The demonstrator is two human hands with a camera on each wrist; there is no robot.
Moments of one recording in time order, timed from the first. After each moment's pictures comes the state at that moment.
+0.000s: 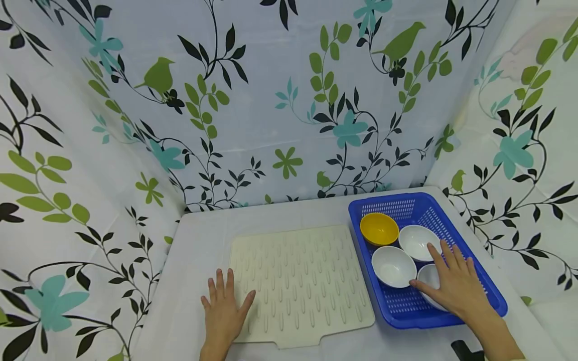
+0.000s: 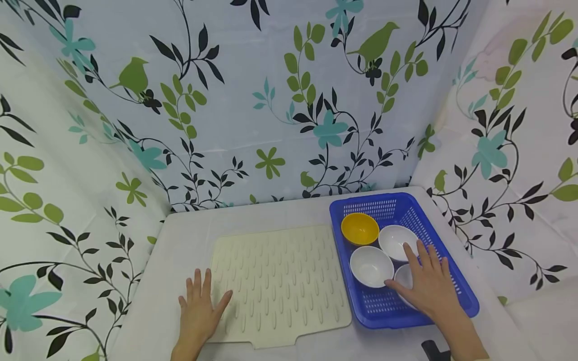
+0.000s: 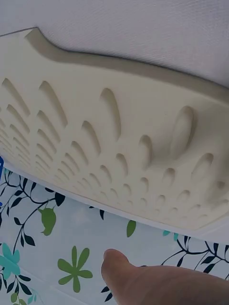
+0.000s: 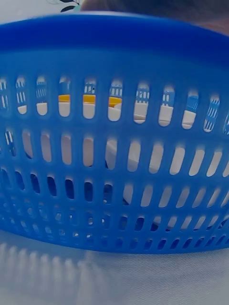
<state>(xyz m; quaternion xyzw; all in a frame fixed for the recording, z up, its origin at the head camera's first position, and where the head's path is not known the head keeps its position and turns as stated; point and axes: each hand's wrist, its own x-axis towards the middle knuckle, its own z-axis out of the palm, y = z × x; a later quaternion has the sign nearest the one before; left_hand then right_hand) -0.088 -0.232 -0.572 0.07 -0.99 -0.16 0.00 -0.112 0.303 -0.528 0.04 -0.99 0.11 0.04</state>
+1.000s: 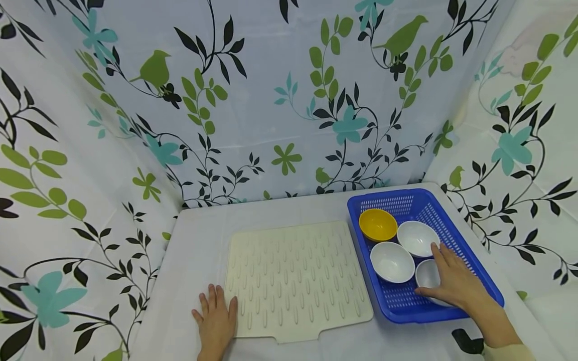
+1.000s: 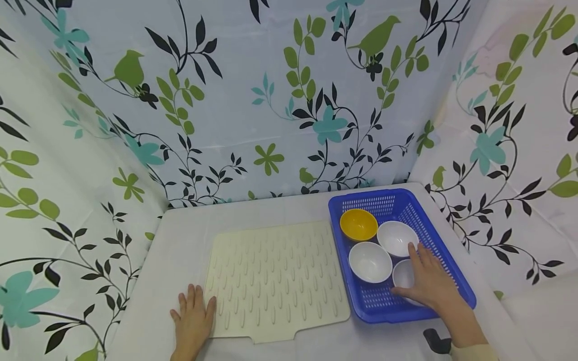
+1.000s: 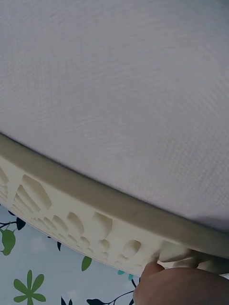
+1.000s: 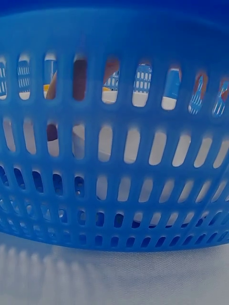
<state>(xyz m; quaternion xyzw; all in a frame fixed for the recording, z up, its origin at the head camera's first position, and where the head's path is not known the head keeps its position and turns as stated) -0.073 -0.261 -0.622 0.14 -0.97 -0.19 -0.04 -0.120 0.323 -0.534 0.03 -0.99 0.14 -0.07</state>
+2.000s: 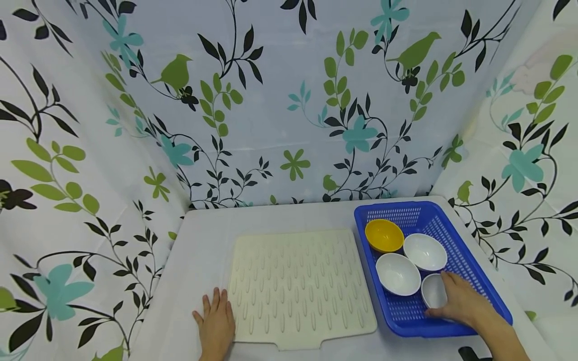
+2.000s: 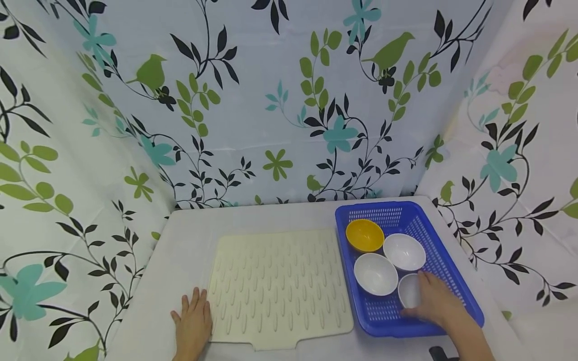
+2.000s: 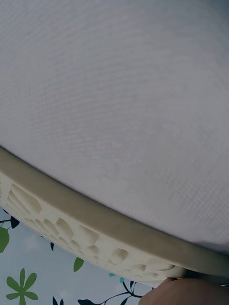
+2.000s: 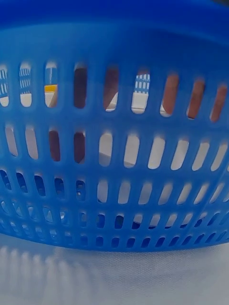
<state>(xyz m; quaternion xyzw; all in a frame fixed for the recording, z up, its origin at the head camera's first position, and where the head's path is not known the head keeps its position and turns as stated) -0.069 -0.265 -0.626 0.14 -0.98 -0.18 0.01 -0.125 0.324 -0.537 0.03 -0.98 0.12 -0.14</state>
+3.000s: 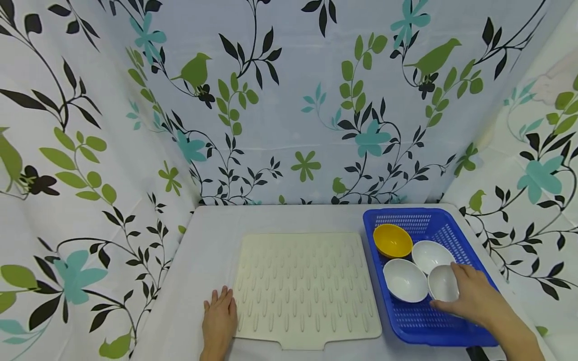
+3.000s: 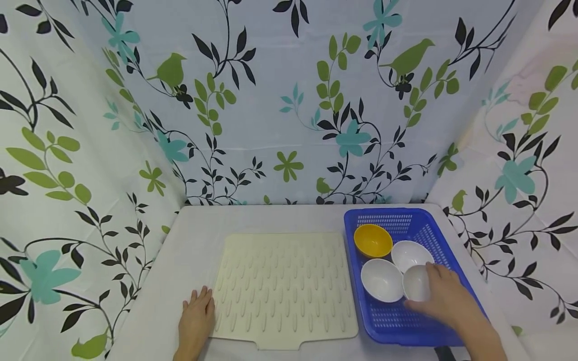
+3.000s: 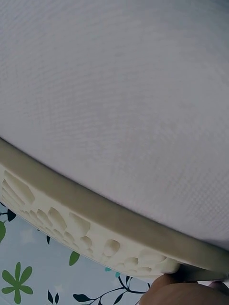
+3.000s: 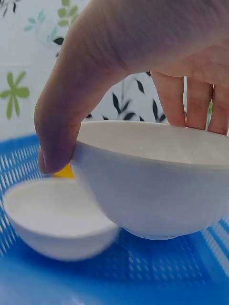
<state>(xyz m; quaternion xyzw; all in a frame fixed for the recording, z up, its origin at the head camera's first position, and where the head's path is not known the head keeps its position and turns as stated) -0.069 -0.269 -0.617 0.14 -0.97 -0.19 0.09 -0.131 0.302 -0.478 0.03 -0.99 0.10 -0.10</state>
